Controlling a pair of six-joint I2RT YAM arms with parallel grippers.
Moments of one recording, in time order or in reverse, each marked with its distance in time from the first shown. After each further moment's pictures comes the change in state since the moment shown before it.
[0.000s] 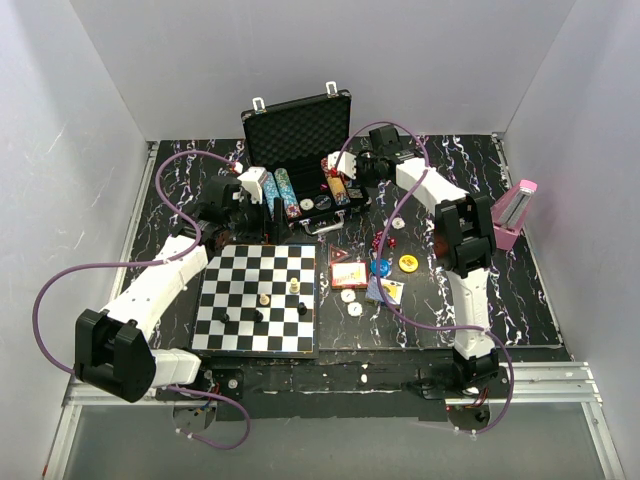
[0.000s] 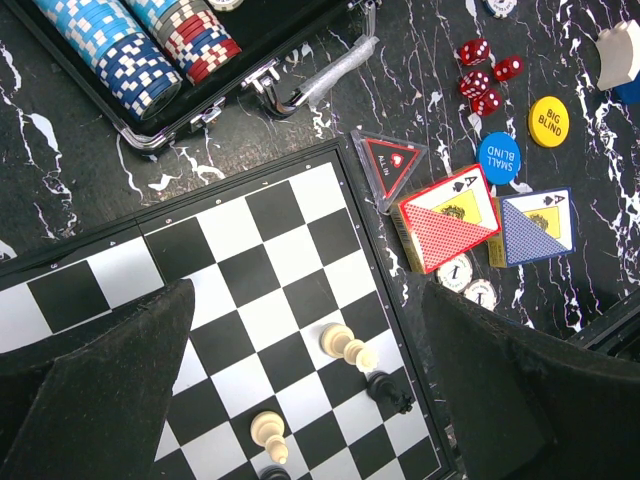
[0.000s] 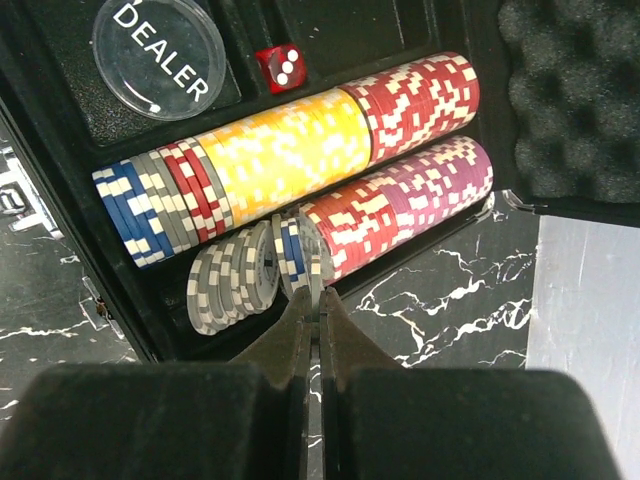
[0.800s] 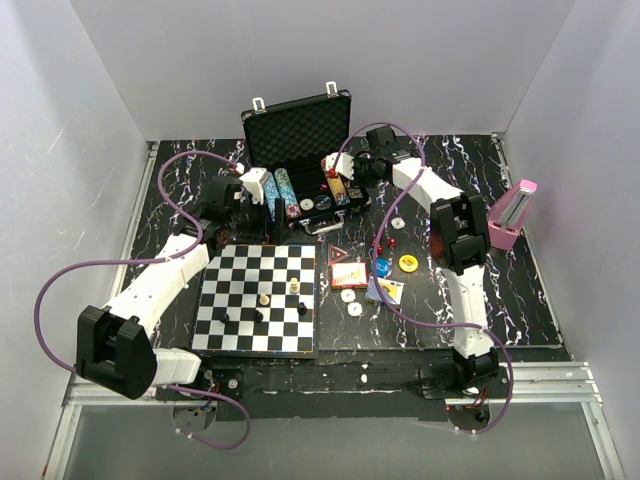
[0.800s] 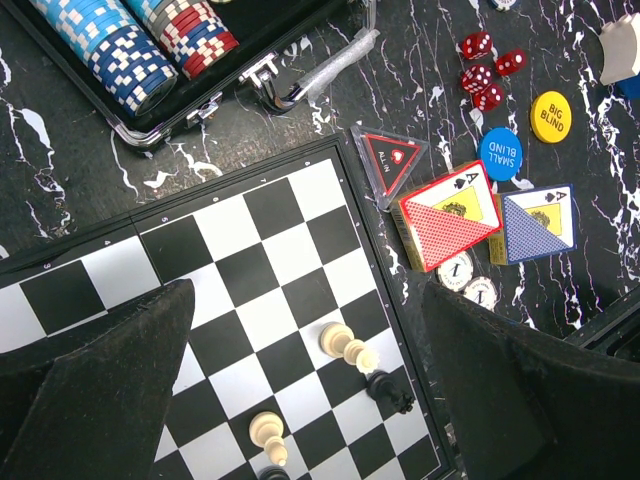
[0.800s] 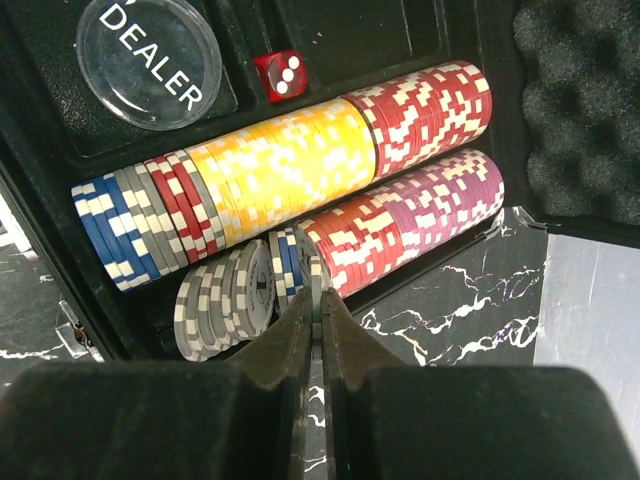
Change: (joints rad) left arm 0.000 0.017 0.001 0.000 0.007 0.000; right arm 0.006 0.058 0.050 -0.011 -0.016 -0.016
